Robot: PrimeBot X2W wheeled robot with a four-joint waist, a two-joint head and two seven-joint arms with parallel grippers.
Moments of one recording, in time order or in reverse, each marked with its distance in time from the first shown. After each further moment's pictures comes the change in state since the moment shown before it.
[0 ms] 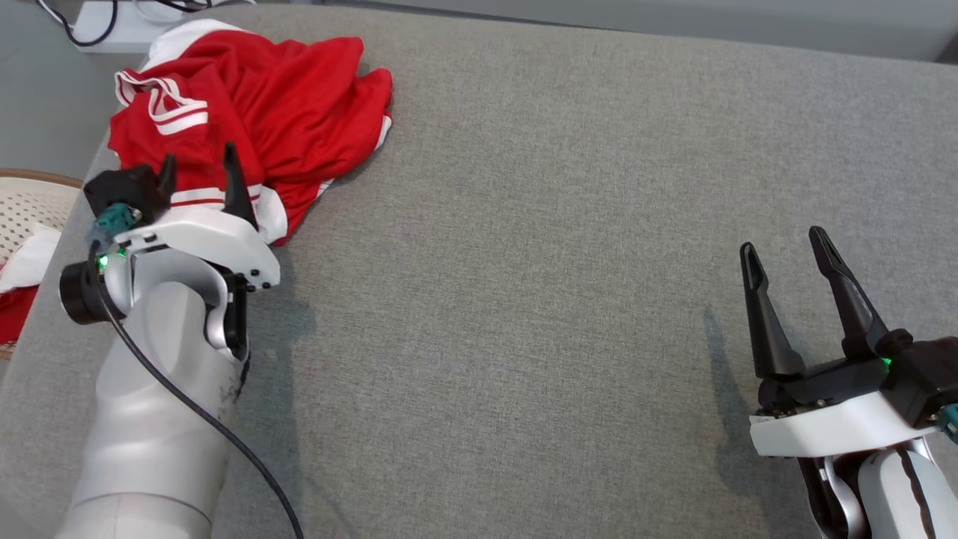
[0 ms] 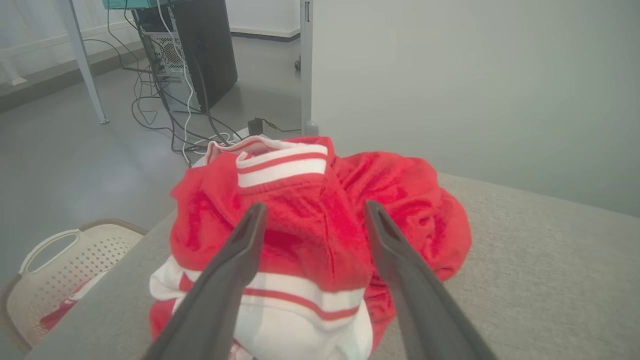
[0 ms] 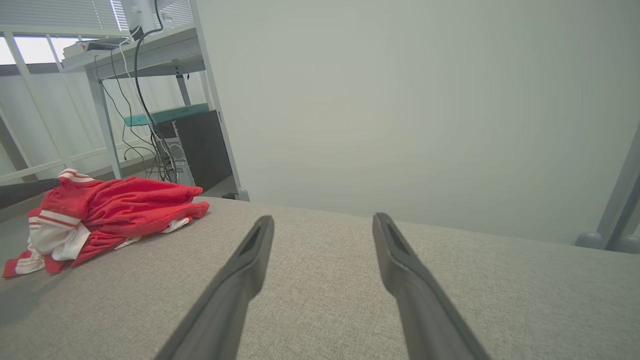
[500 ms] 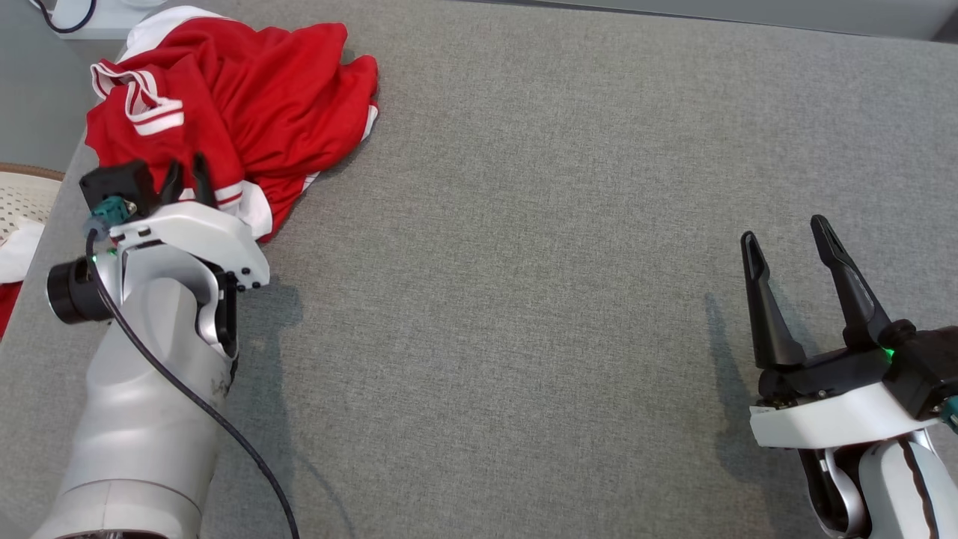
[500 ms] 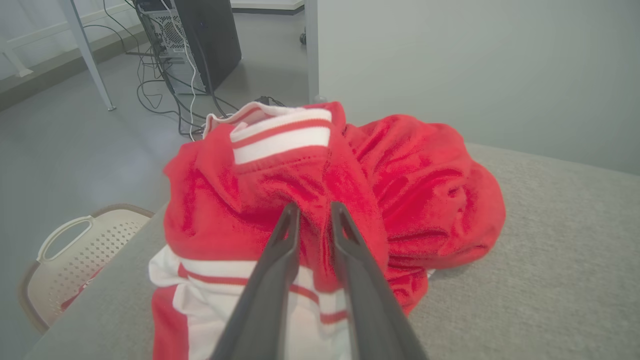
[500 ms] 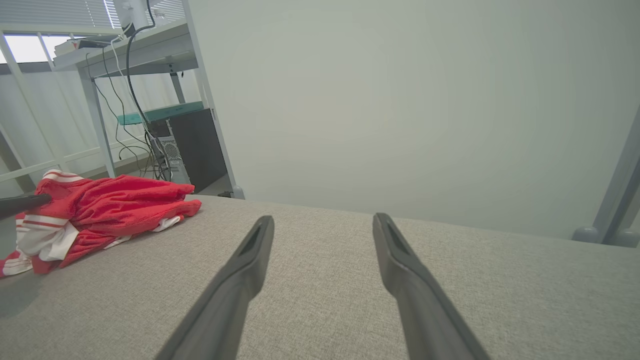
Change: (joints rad) left arm -0.056 0.021 -0.004 0.114 0.023 0.023 0.000; right arm -0.020 -0.001 0.002 0.000 0.003 0.000 0.000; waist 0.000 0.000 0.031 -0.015
